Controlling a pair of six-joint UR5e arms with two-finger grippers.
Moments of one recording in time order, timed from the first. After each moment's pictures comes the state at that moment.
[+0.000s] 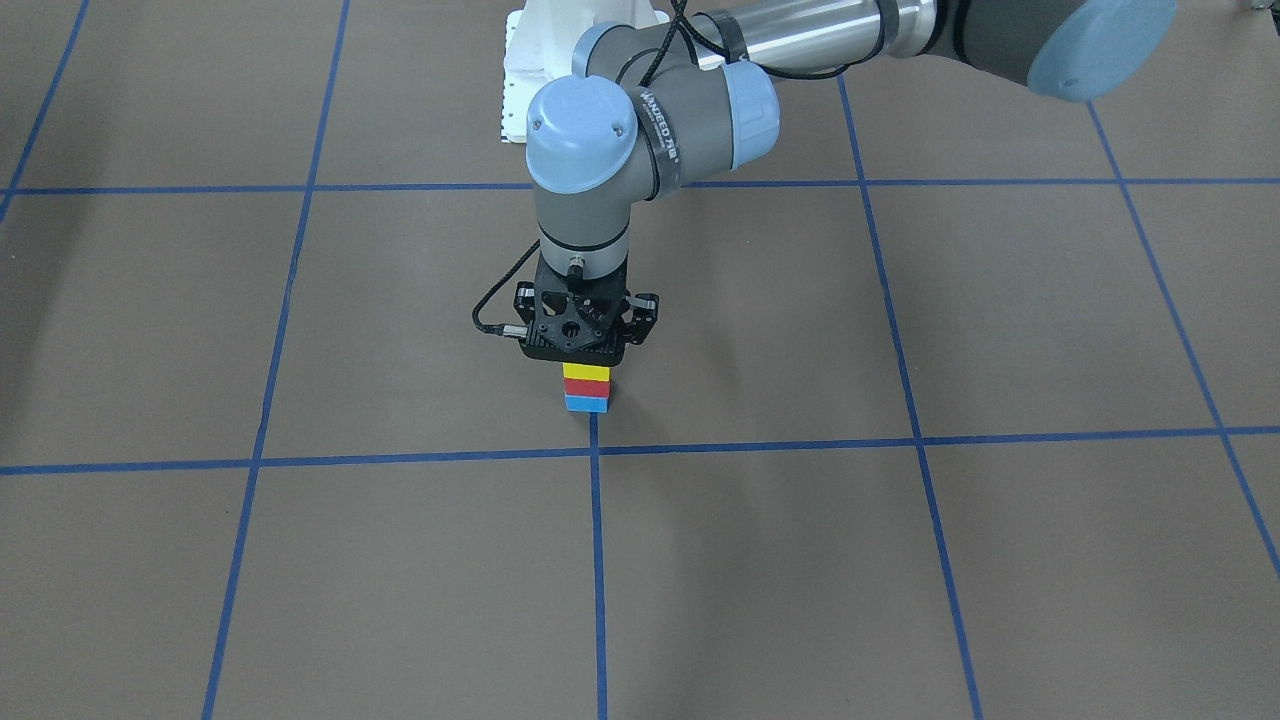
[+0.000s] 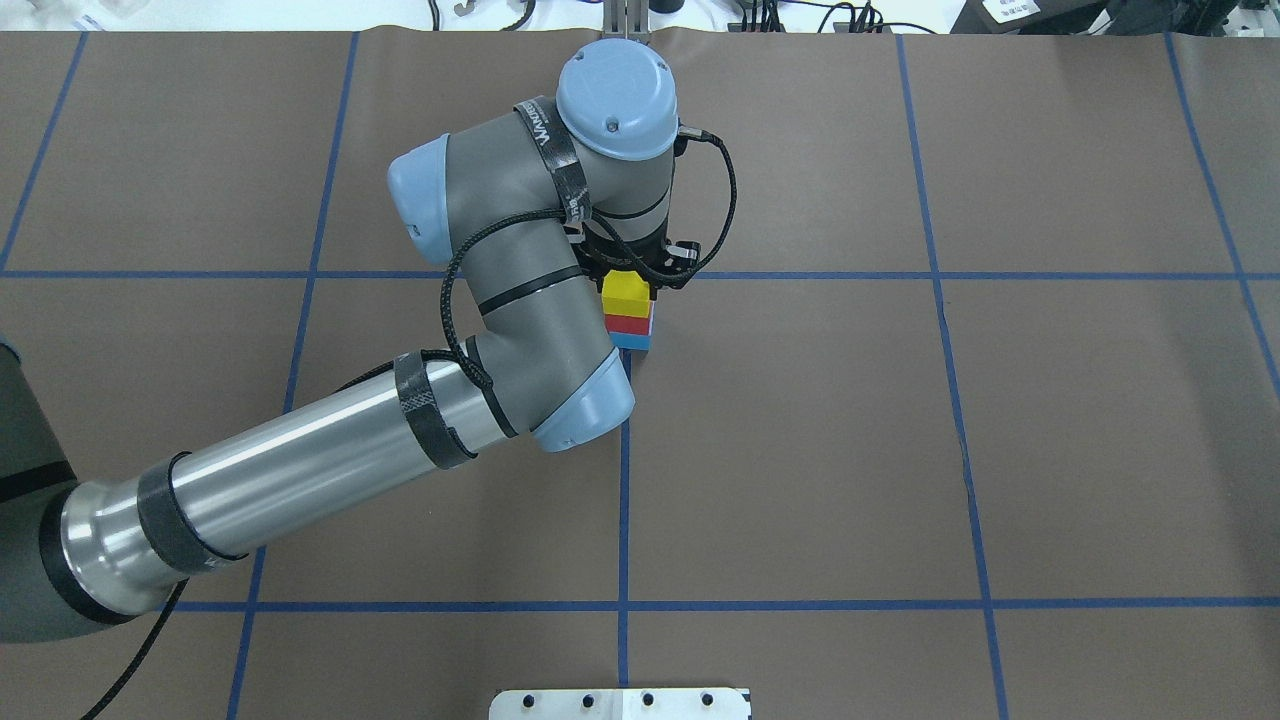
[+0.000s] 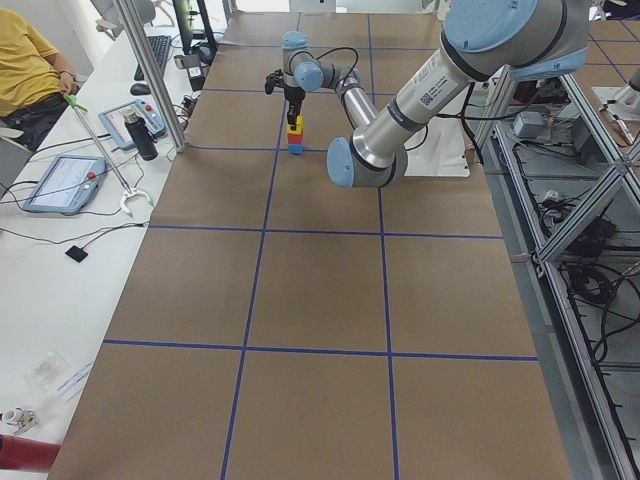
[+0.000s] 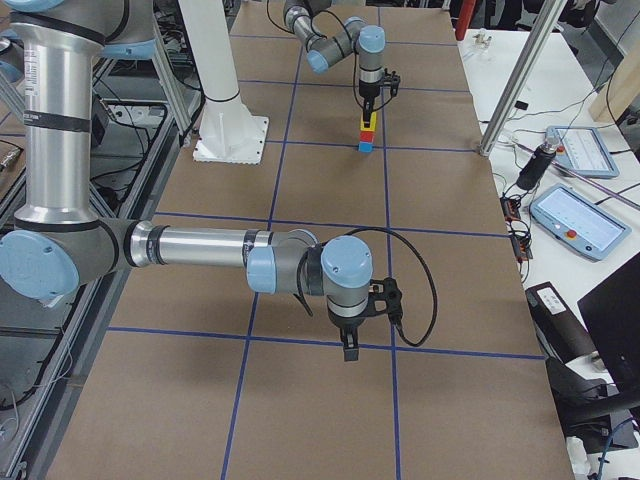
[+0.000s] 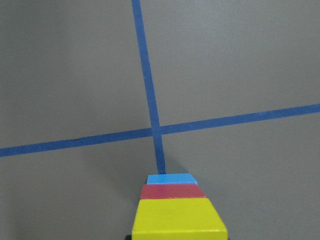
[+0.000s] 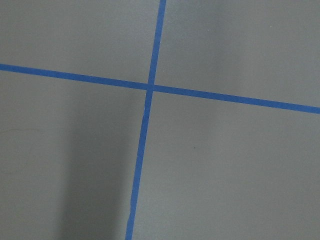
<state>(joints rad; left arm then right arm) -0.61 -2.60 -1.34 -1.53 -1.93 -0.99 1.64 -1.67 1.69 -1.55 2.33 -0.15</state>
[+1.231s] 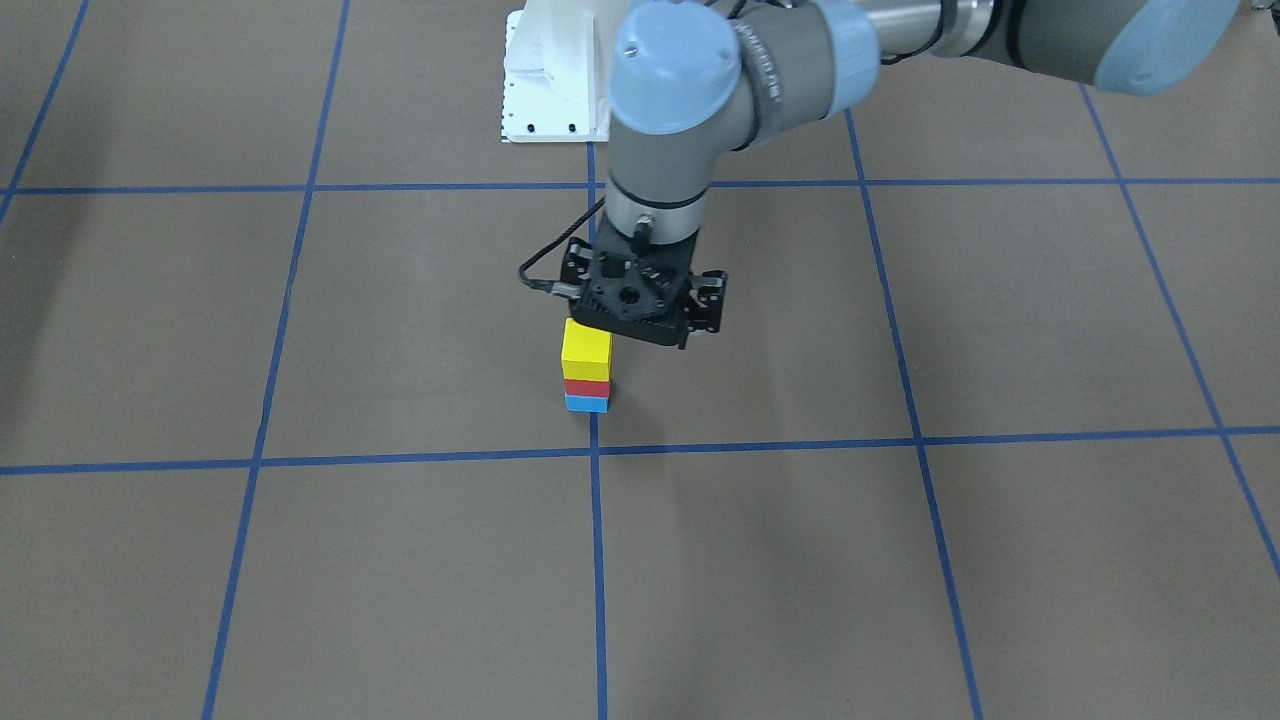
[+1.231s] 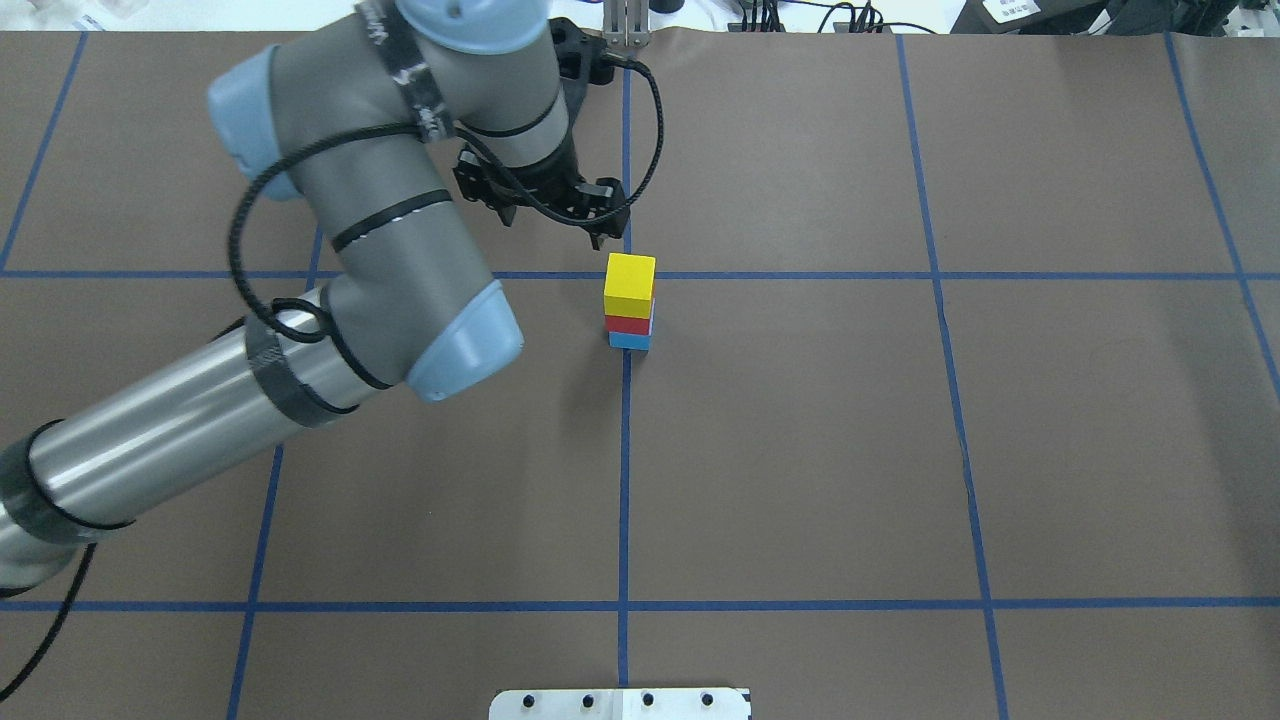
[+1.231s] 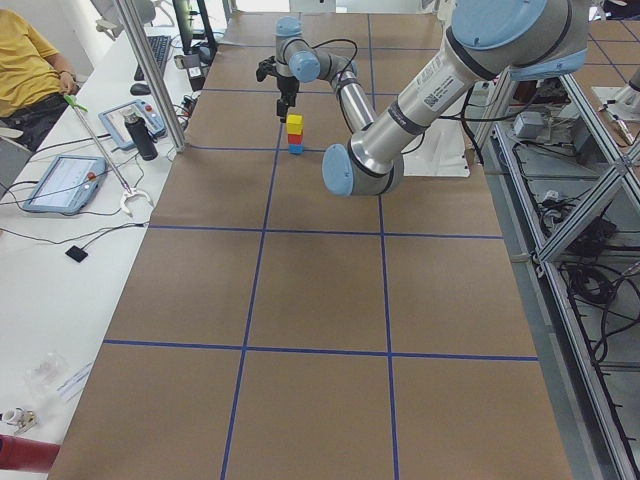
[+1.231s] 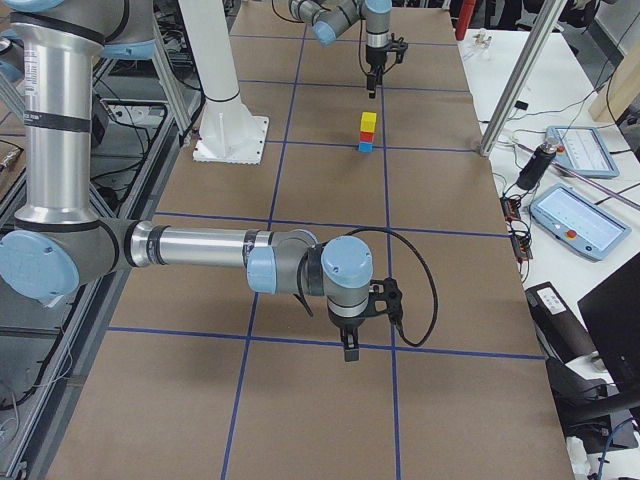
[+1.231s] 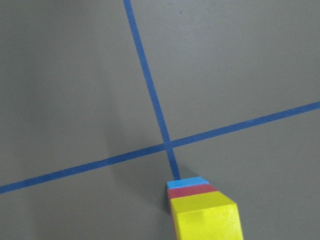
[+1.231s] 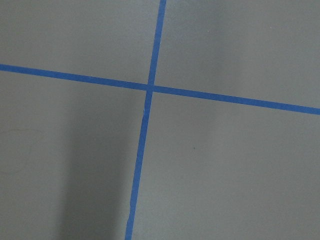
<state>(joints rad) -0.77 -2.43 -1.65 -1.40 -2.03 -0.69 1.64 -1.67 1.69 -1.55 2.33 -0.16</state>
